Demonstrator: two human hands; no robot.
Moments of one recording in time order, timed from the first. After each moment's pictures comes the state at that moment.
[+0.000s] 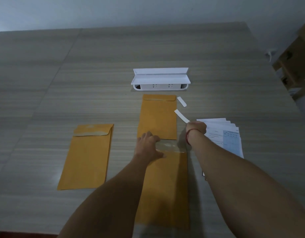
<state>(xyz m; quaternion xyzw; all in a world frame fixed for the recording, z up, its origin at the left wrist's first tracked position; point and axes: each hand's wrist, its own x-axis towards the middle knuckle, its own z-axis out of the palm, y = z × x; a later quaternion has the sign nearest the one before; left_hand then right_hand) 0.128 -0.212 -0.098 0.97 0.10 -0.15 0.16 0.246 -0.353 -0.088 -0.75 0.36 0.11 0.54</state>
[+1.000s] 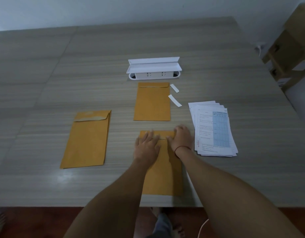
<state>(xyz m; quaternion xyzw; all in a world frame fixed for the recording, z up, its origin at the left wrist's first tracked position) 0.047 -0.255 -0.114 0.98 0.08 -0.15 0.11 0.120 -0.378 -0.119 -0.97 -0.01 0.11 0.23</state>
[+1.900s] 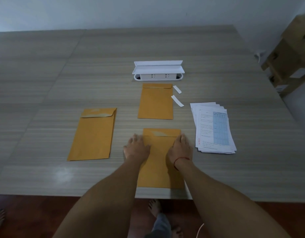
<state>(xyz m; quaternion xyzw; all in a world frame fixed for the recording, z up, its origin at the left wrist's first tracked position) 0.021 -0.229 -0.096 0.94 0.24 -0.22 0.13 0.062 -0.378 -0.116 -0.97 -0.03 0.19 0.13</state>
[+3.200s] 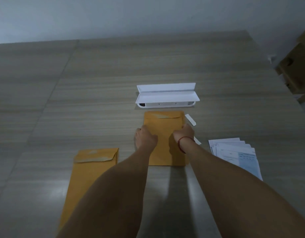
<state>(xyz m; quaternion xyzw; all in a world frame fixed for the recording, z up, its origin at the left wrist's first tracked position) 0.239 -0.151 -0.085 0.87 0.35 -0.10 0.33 0.295 -0.268 -0.095 -0.87 0.17 0.19 0.41</state>
